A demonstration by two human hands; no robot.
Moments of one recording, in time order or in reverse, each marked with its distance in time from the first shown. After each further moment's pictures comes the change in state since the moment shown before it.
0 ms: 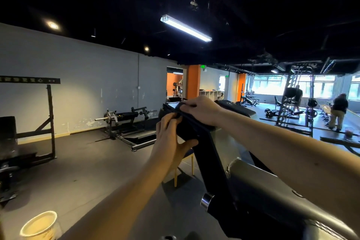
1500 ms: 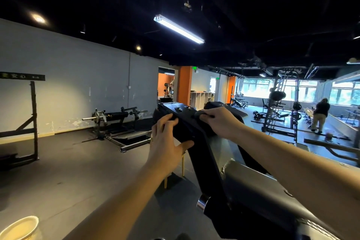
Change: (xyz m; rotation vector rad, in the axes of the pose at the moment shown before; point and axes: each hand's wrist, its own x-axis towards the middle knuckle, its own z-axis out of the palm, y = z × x) left_hand -0.003 -0.004 0.006 0.097 0.016 0.018; right_hand -0.035 0.048 -0.006 0.104 0.134 0.175
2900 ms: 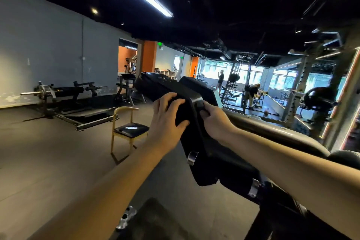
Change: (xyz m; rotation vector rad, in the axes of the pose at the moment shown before) left_hand -0.033 0.012 0.018 -0.024 -0.019 0.241; right_hand -0.090 0.017 0.035 -0.004 0.182 0.198
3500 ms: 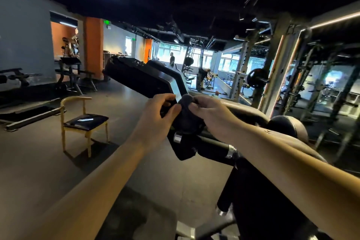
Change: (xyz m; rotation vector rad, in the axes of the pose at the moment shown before) left_hand -0.028 0.020 -0.033 -0.677 -0.279 -0.140; right_hand -0.107 -0.048 -0.019 0.336 0.042 0.116
